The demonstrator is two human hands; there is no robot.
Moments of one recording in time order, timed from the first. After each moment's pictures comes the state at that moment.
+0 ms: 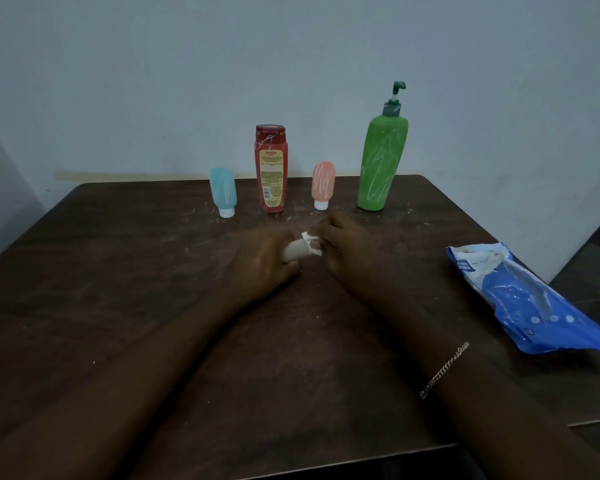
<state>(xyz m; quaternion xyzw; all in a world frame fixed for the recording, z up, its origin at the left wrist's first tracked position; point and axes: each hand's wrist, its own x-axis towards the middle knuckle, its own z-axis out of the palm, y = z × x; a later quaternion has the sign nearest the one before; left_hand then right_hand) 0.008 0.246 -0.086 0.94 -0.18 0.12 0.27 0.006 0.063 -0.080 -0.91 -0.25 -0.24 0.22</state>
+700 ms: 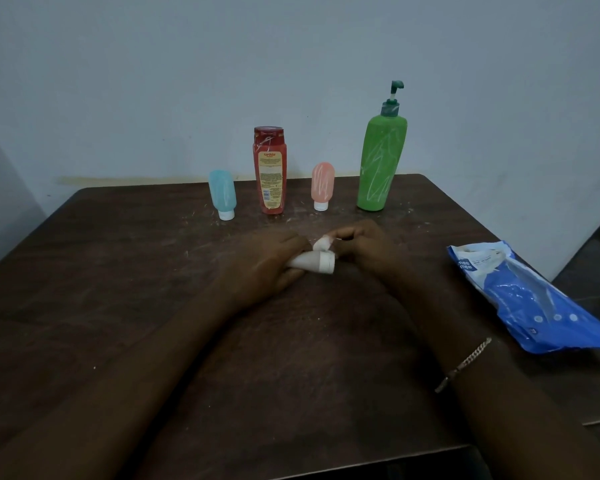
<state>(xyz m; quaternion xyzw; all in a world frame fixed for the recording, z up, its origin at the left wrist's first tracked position) 0.009 0.256 -0.084 0.91 -0.34 0.15 0.18 0.020 0.040 -0.075 -0.81 -0.13 0.02 0.57</state>
